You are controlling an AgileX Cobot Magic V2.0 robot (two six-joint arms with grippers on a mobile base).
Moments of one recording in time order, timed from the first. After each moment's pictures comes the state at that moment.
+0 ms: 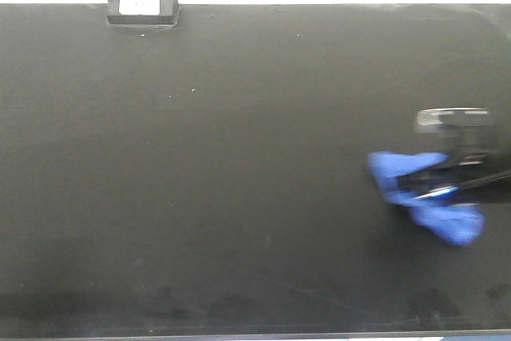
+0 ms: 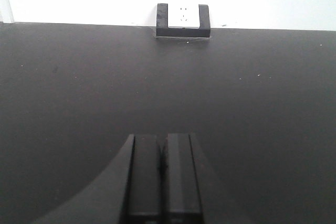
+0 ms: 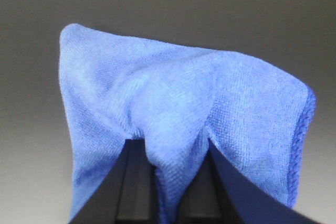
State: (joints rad) left arm -0.02 -0.01 0.03 0.14 0.26 -0.18; right arm 0.11 1.59 -0.60 0.36 0.14 -0.35
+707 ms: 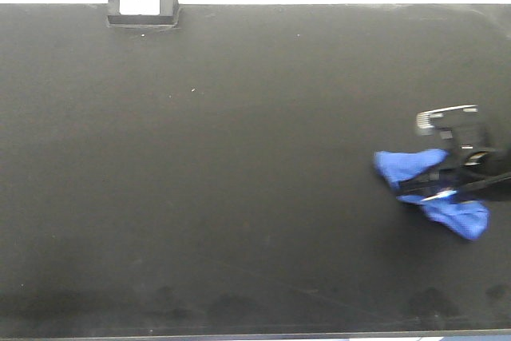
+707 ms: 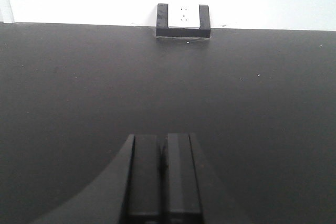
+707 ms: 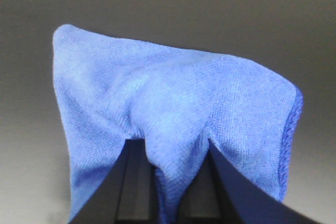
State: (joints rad) left arm -0.02 -0.01 0.03 0.14 0.26 -0.18; right arm 0.00 1.60 -0.60 0.24 0.10 -0.36
